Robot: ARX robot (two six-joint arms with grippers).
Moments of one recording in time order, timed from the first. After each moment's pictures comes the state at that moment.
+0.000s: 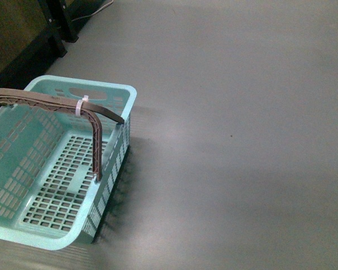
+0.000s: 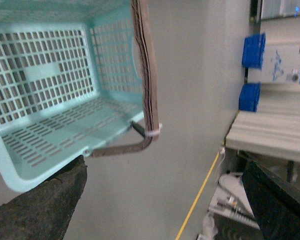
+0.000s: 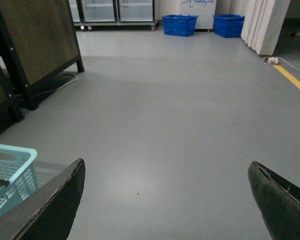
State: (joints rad) left arm 0.36 0.77 0.21 0.02 0.41 -1.13; right arm 0.00 0.00 0.02 0.00 0.00 0.00
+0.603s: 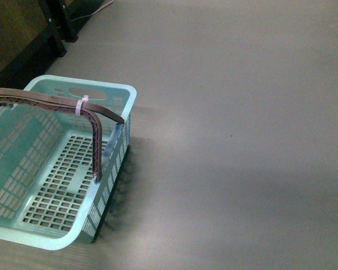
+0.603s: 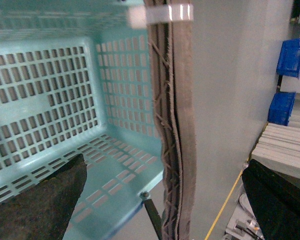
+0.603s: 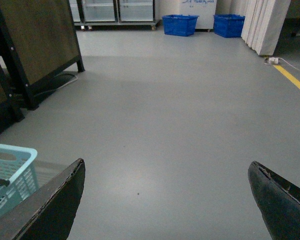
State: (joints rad) left arm 0.17 2.00 0.68 0.73 0.25 -1.21; right arm 0.00 0.00 0.02 0.00 0.00 0.00
